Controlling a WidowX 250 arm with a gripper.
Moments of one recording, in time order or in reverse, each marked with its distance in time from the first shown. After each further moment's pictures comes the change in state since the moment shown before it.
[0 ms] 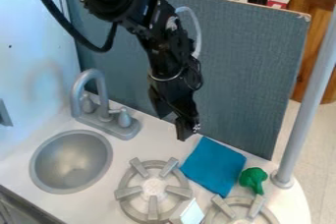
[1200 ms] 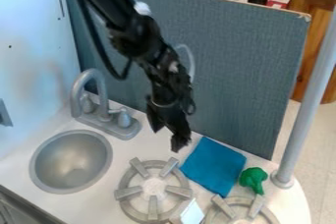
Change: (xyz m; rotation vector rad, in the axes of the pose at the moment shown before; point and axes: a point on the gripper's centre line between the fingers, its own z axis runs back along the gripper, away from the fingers) arm 0.002 0.032 -0.080 0.083 0.043 0.064
